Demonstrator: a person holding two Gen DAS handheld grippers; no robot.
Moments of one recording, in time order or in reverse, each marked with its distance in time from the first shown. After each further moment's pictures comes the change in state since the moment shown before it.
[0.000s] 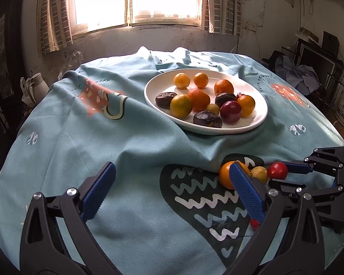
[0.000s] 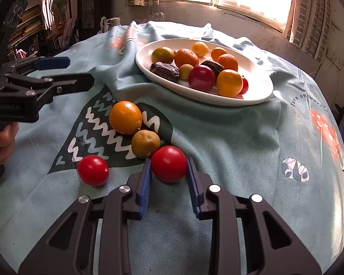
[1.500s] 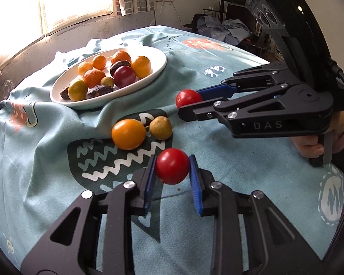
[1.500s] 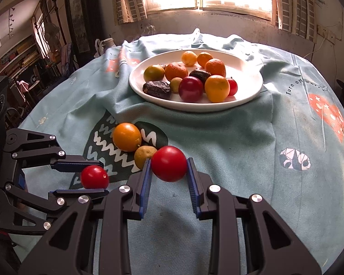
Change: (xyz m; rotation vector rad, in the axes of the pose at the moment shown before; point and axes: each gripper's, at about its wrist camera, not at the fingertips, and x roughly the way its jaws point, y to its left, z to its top) left arm -0.008 -0.072 -0.039 0.326 0.103 -0.333; right arm -0.019 -0.018 0.002 0.147 -0.075 0.097
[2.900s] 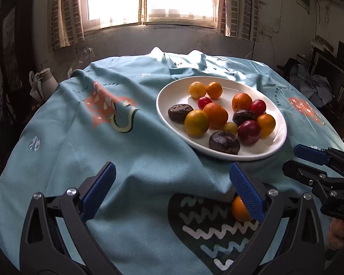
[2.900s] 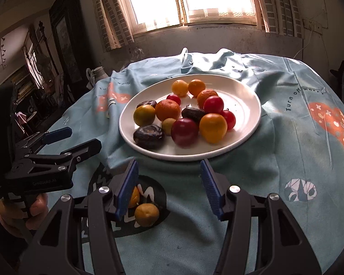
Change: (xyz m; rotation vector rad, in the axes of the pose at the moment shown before) left arm -0.006 0.101 0.031 -0.399 -0.087 0.420; right arm 0.015 -0.006 0.036 0.108 -0.089 -0.002
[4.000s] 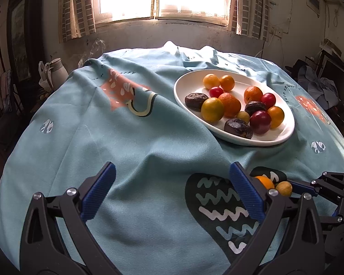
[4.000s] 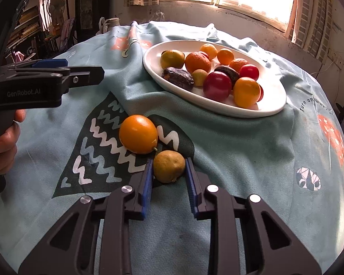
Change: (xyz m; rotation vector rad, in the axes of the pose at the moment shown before) left arm -0.010 0.017 -0.012 -0.055 0.011 0.037; right arm 0.022 0.038 -0.038 -0.250 0.159 -0.101
